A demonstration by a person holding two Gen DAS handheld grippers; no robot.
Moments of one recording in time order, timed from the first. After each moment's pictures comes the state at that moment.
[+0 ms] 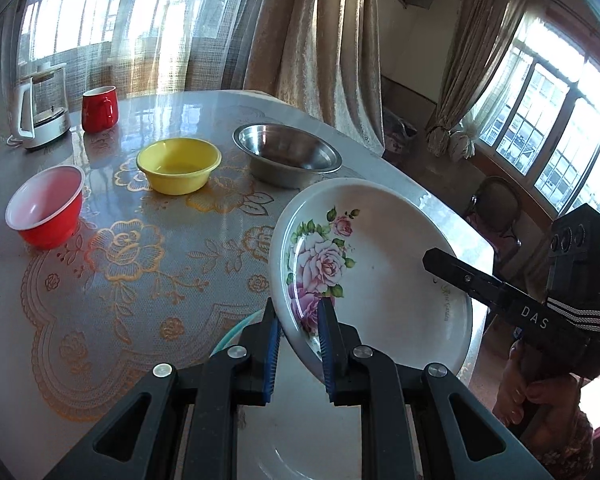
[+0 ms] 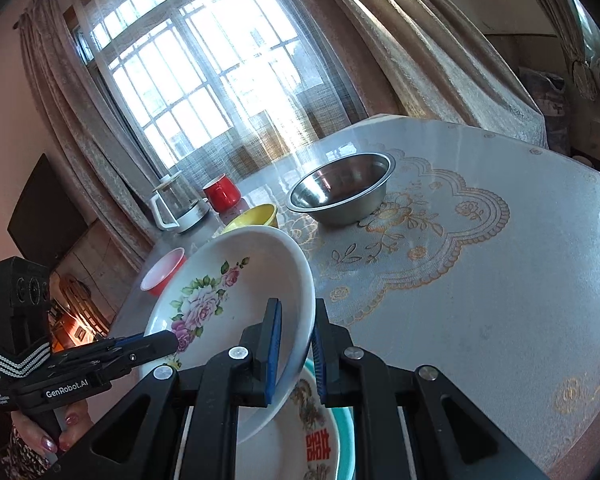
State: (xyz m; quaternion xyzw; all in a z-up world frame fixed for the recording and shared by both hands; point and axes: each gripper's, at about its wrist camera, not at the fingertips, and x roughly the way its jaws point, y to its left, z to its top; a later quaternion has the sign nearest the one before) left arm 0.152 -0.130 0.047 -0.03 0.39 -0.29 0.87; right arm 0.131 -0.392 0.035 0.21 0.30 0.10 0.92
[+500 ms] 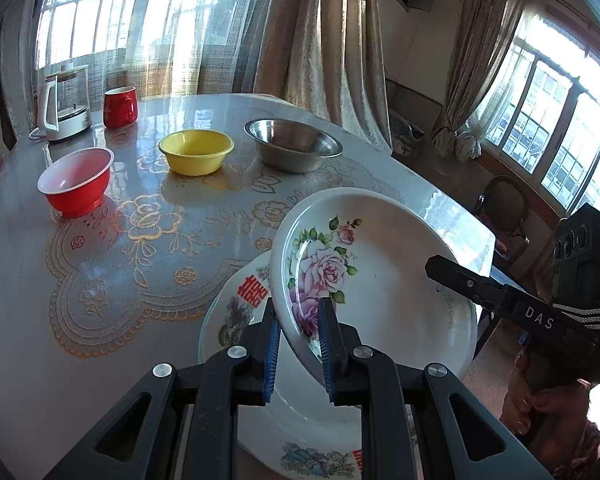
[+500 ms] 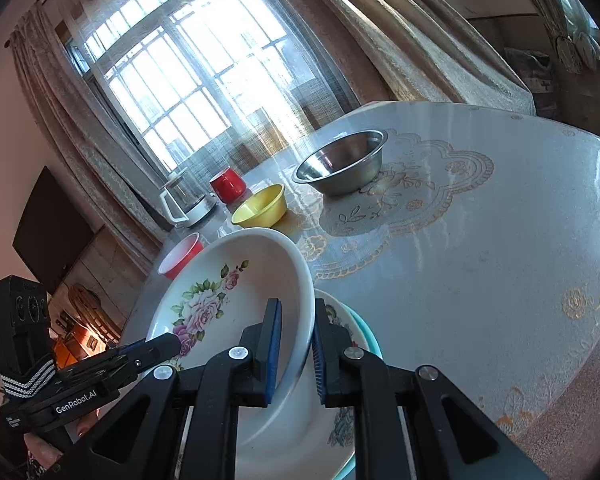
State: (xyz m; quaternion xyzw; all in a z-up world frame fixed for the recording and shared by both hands) left arm 0.102 -0.115 0.036 -0.02 0.38 -0.27 0.88; right arm 0.083 -0.375 0.023 0.25 0.31 0.09 0.91
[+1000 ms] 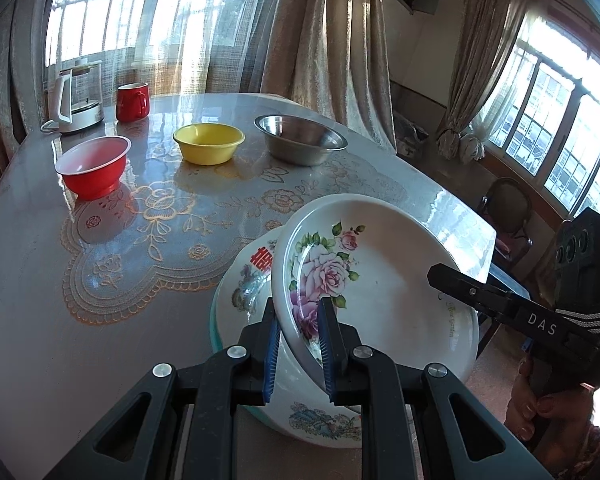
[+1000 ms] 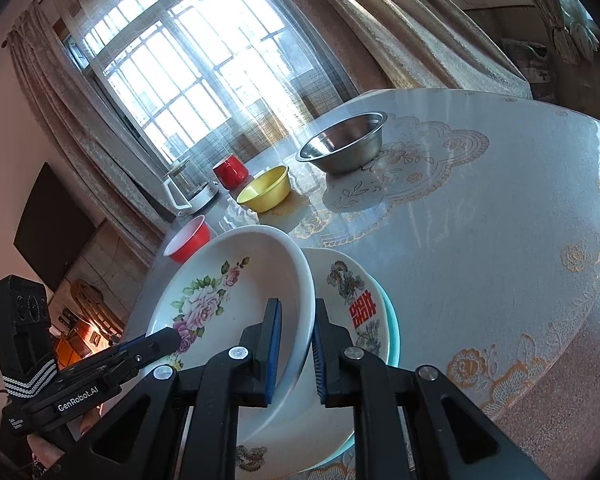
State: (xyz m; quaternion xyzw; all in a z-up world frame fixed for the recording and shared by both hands) left arm 0.077 -0.100 0.028 -0.02 0.38 -0.26 0.89; right arm 0.063 -0.363 0.014 0.25 0.32 0.10 0.91
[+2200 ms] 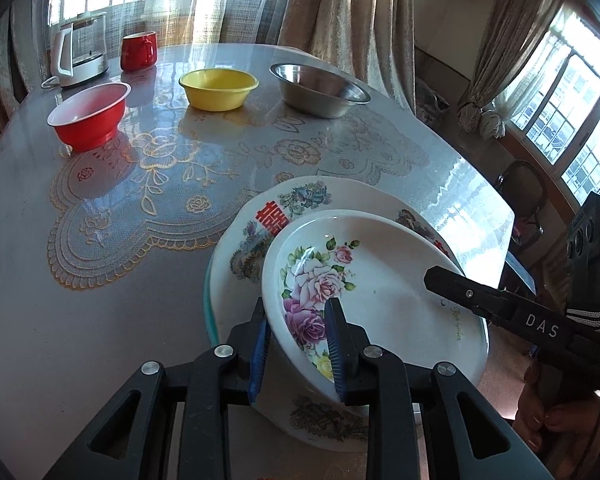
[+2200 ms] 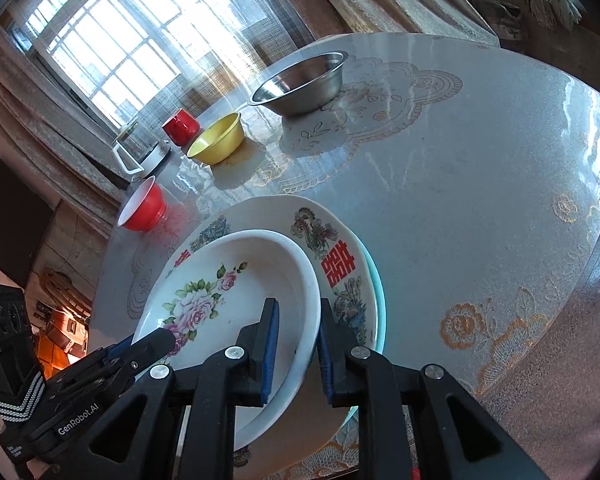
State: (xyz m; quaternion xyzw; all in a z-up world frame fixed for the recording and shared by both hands) left arm 0.097 -0.111 0.005 -0.03 0.47 -0.24 0.85; right arm 0.083 -0.358 -0.004 0.26 0.44 0.04 0.86
